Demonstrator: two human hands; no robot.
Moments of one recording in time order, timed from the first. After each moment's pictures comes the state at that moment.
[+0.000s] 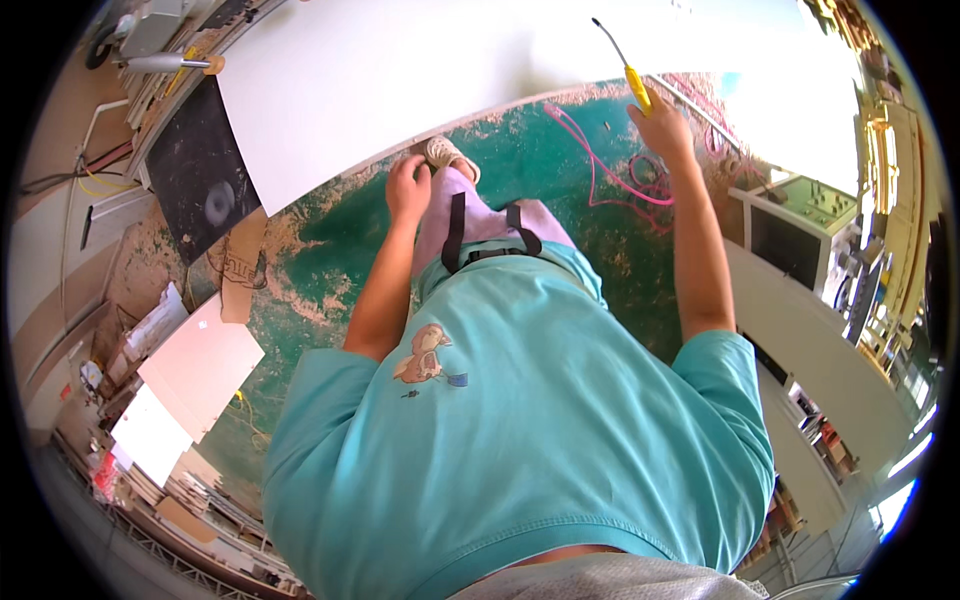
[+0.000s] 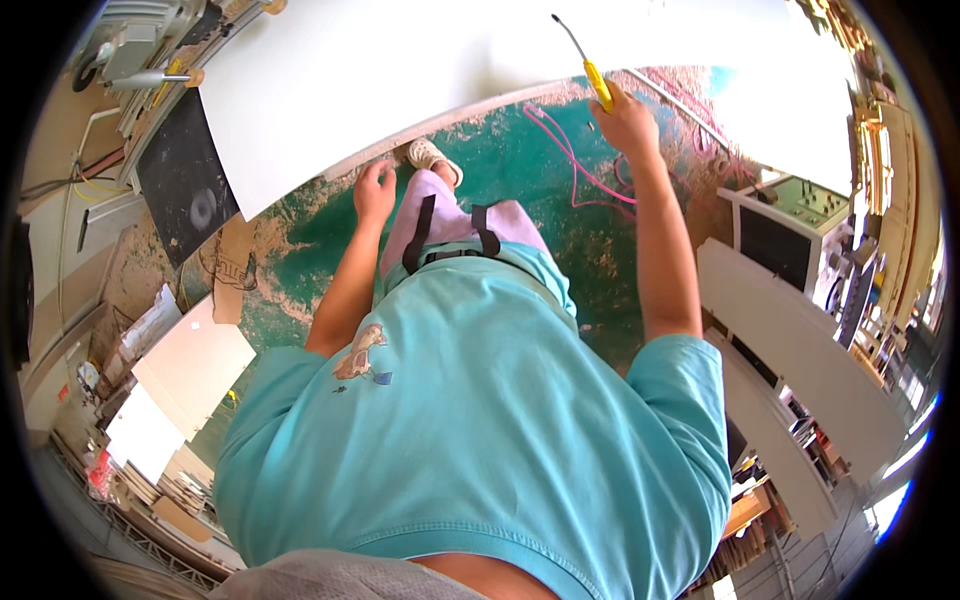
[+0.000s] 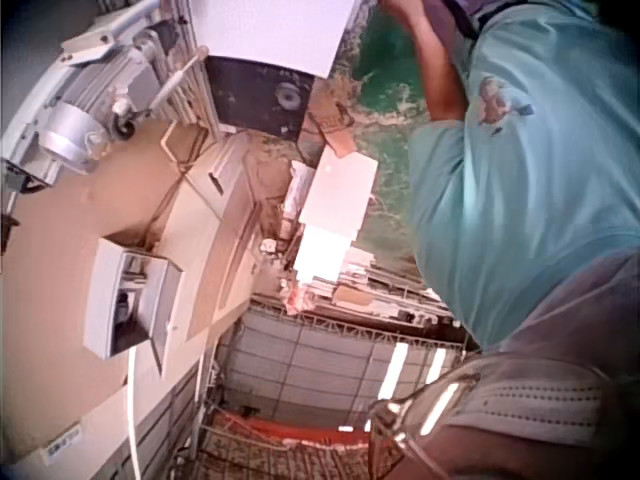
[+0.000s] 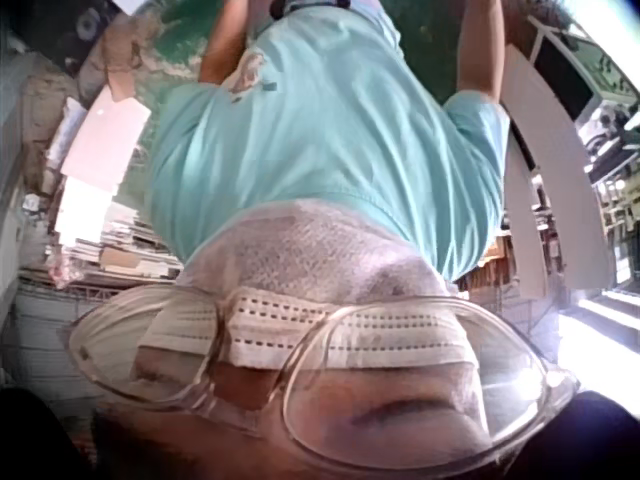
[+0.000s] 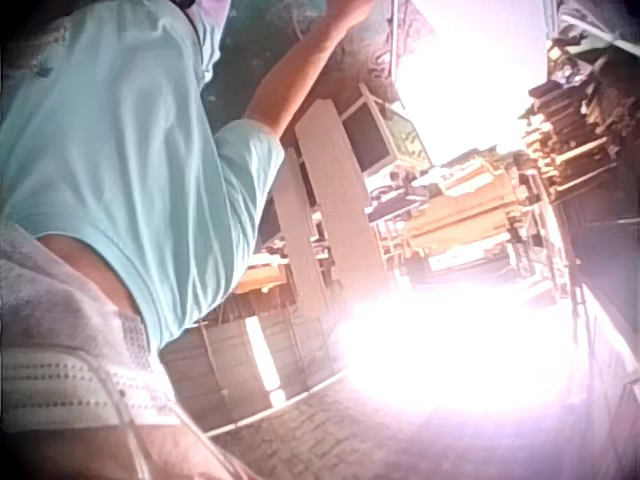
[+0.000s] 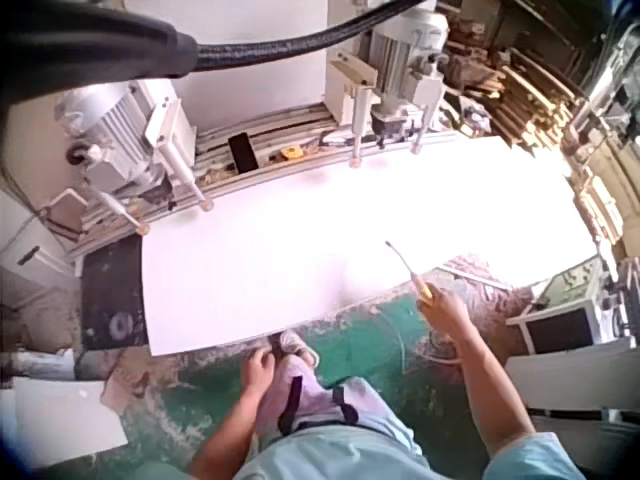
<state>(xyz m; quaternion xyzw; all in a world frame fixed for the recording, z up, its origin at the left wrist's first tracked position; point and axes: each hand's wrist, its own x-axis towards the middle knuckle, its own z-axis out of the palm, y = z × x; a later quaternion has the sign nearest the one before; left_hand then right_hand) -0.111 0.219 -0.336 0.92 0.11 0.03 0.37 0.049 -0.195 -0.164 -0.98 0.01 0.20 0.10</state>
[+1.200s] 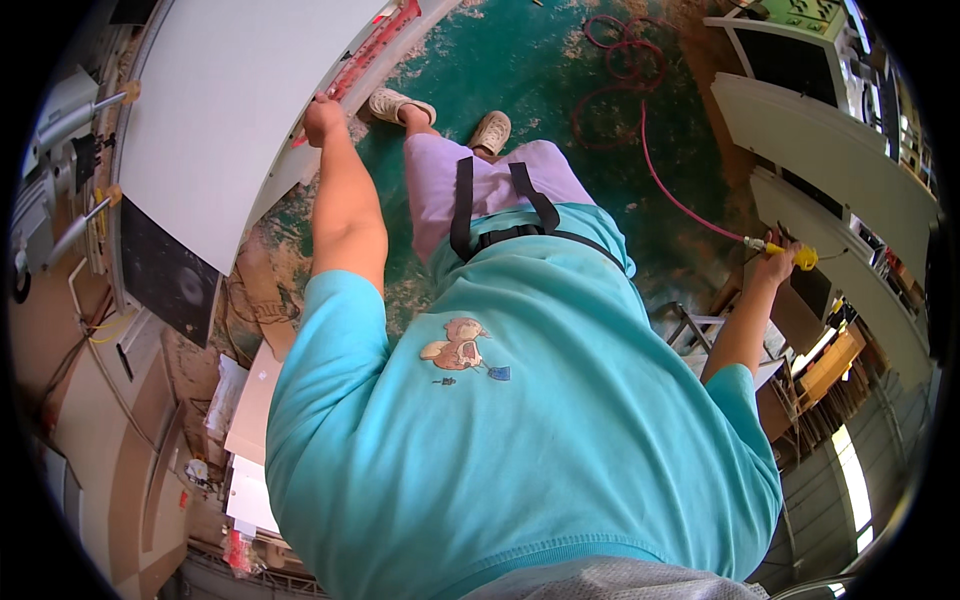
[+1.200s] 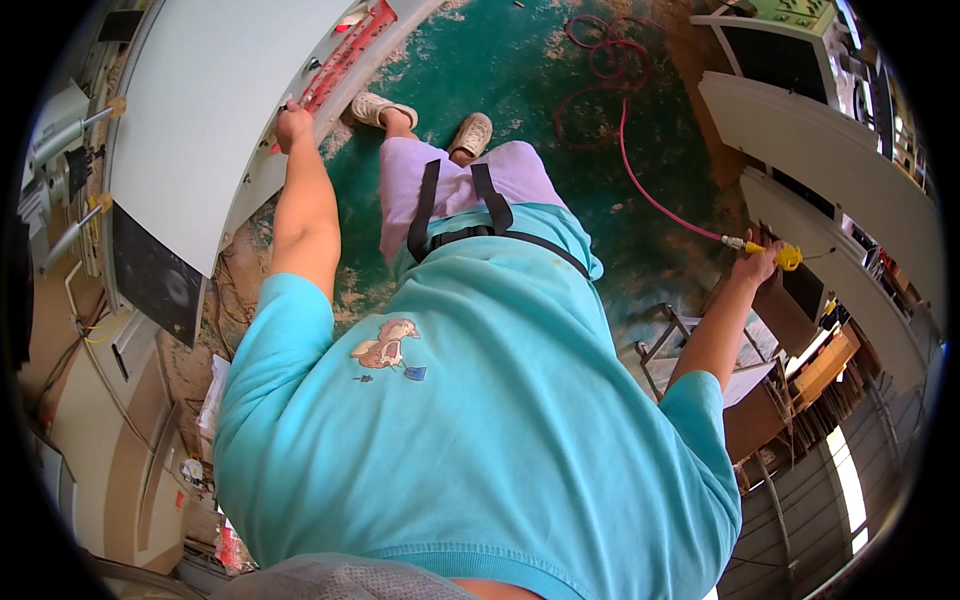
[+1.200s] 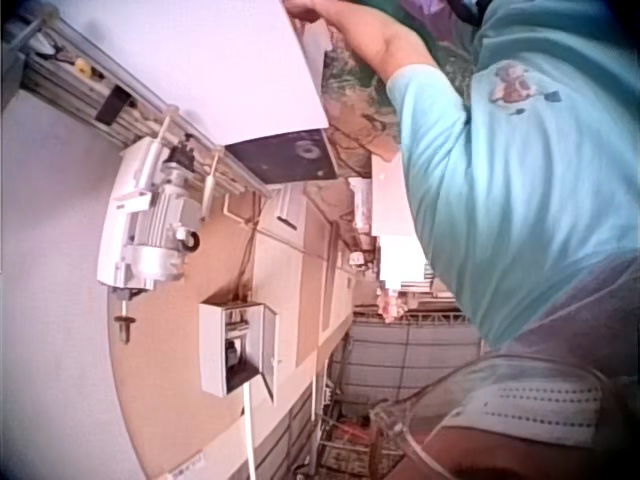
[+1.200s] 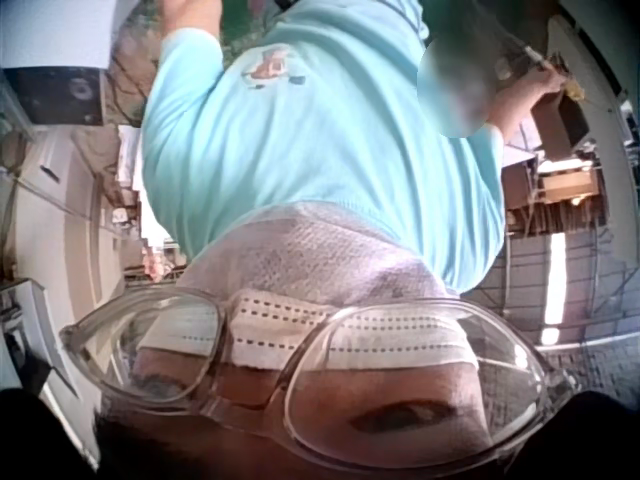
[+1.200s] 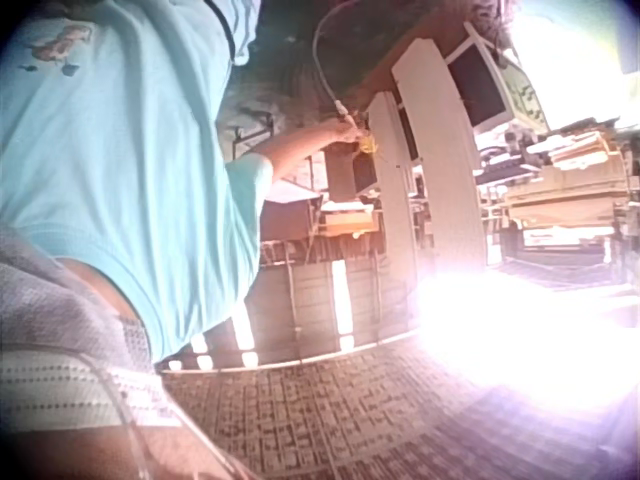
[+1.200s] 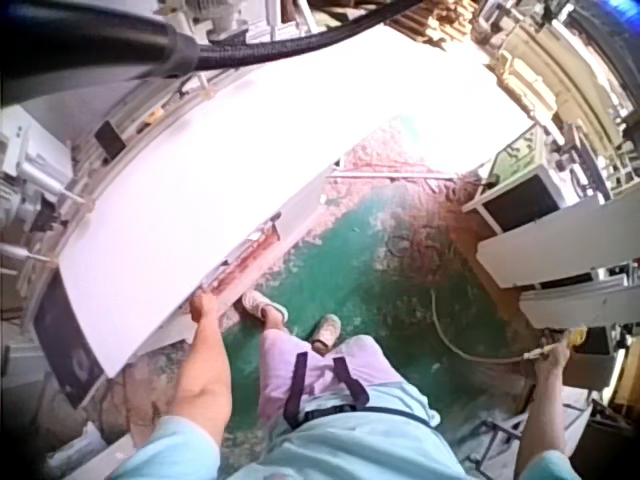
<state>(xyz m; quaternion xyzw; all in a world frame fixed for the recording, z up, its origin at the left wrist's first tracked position) 0.006 0.164 -0.405 0.92 0.33 -0.19 0.13 -0.511 -0.529 -0.164 -0.52 0.57 -0.37 0.52</state>
